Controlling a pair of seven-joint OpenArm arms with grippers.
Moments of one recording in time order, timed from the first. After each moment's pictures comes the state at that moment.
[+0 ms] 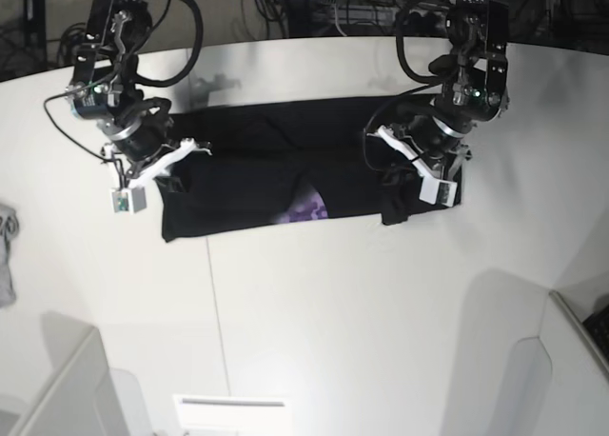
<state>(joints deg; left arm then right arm) 15.4 -12.8 0.5 105.1 -31.0 -8.1 42.5 -14.0 2.4 12.2 112.1 25.3 11.4 -55.2</state>
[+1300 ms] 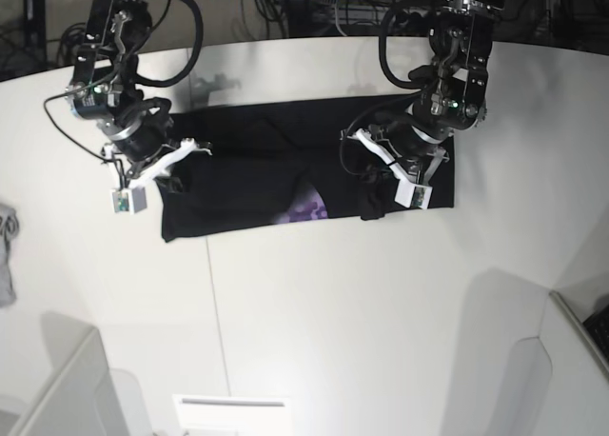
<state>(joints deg) 12.0 -11.5 5.2 99.7 -30.9 -7.0 42.6 -13.9 2.4 12.2 112.1 25.3 11.4 -55.2</state>
